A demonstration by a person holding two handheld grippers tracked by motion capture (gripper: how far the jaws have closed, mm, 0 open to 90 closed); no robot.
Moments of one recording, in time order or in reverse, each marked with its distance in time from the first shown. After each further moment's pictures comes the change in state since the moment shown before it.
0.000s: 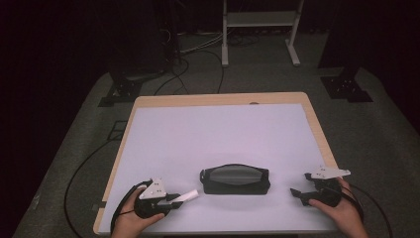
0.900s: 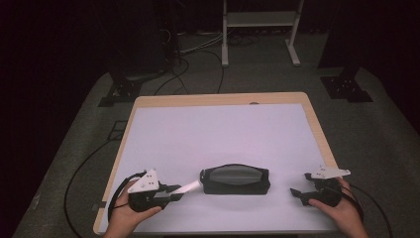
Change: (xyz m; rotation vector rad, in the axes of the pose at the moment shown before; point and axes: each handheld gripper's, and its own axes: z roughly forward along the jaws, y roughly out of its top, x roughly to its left) left arm 0.001 0.033 -0.028 -0.135 -0.042 0.035; right arm 0.000 0.000 0.000 0.001 0.001 0.001
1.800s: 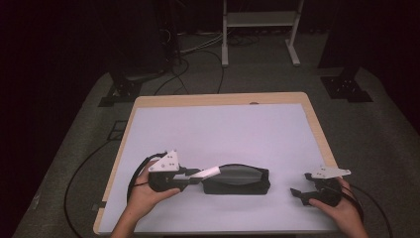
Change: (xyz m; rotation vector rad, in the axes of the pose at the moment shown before) left arm 0.015 0.059 0.039 -0.028 -0.073 0.078; right arm -0.001 0.000 0.000 0.000 0.005 0.007
